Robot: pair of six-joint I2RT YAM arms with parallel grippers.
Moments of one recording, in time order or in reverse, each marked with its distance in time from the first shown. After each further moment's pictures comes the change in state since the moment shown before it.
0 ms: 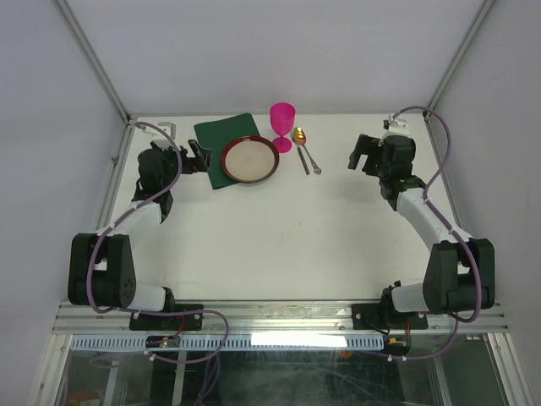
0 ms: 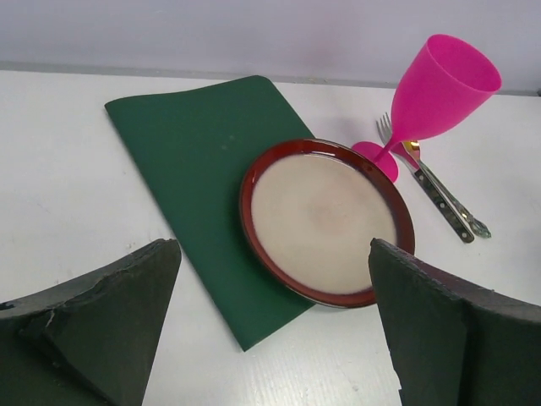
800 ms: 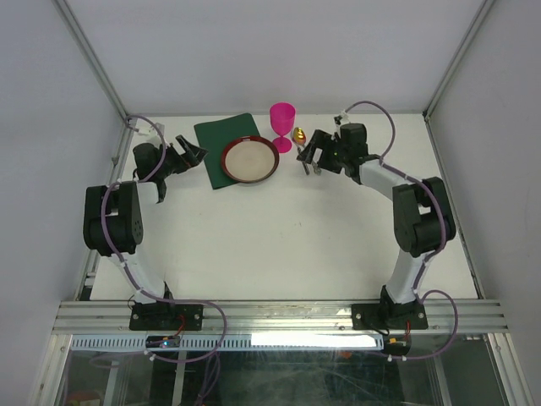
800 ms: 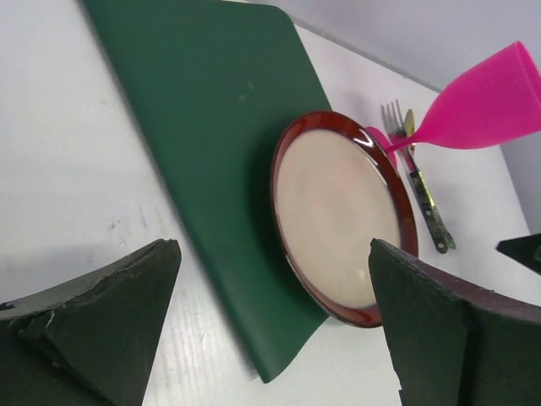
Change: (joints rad) left arm 0.164 0.433 0.181 0.092 0.262 -0.279; right arm 0.151 0.462 0.282 0.034 -0.382 0.319
